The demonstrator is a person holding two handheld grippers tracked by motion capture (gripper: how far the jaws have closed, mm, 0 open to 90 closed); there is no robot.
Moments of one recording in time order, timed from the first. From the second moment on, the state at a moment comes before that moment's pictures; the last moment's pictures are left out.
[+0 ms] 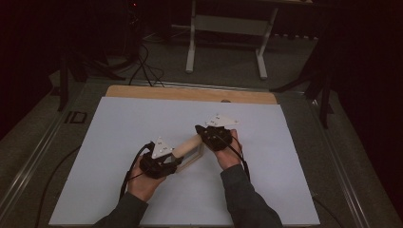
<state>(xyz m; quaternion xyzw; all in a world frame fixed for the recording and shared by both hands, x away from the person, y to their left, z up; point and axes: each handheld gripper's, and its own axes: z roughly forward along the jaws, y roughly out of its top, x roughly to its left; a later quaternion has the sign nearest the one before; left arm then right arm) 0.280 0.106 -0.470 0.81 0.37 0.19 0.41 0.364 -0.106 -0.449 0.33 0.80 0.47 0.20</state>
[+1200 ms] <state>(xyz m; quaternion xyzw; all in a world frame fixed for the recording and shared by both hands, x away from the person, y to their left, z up) 0.287 0.112 -0.472 0.80 0.40 0.20 0.41 0.344 -0.119 -0.447 0.33 0.80 0.46 0.20</state>
